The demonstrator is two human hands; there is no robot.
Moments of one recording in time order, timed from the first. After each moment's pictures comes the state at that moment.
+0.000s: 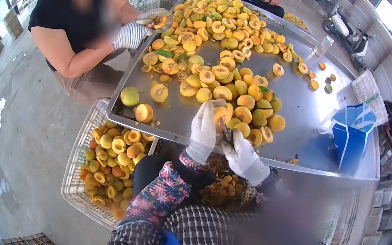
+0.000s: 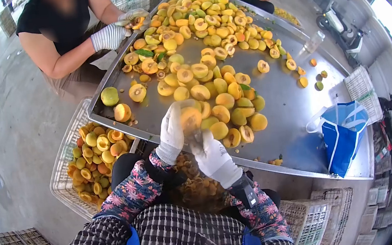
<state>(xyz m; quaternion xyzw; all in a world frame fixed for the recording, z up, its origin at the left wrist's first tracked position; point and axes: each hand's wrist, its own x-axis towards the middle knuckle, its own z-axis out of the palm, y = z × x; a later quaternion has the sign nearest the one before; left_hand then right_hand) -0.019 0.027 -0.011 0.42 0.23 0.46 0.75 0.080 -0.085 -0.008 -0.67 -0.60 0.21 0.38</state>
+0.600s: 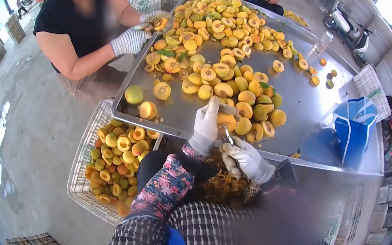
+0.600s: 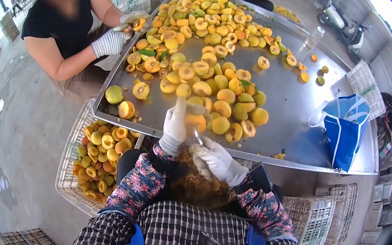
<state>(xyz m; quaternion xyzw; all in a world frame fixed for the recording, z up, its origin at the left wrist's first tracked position) -0.024 0.027 0.010 0.41 0.20 0.39 0.80 0.069 -0.108 0.033 -0.54 -0.26 0.67 0.44</state>
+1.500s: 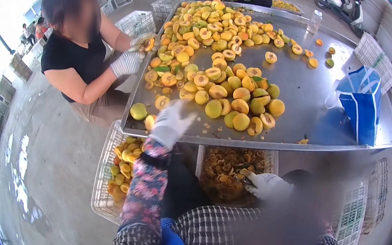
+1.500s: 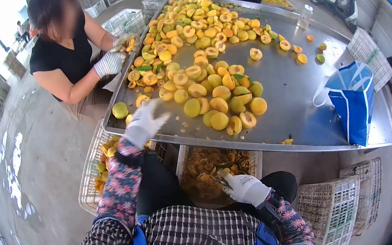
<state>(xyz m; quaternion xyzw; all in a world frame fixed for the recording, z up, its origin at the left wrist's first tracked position) -0.090 0.086 0.028 0.88 0.35 0.18 0.25 0.083 -0.223 0.001 -0.71 -0.60 0.37 0.03</state>
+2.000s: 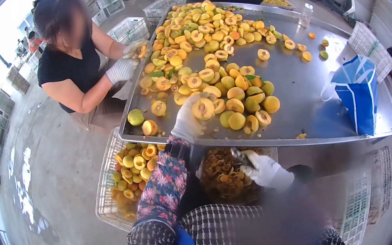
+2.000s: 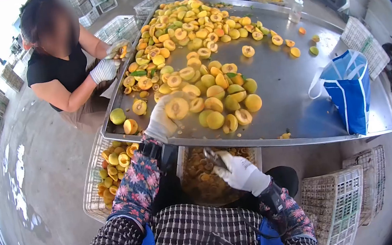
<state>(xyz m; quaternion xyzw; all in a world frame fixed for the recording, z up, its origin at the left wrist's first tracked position) -0.013 0.082 -0.019 0.32 0.24 0.24 0.88 0.087 -0.199 0.027 -0.70 -0.57 0.32 0.30</state>
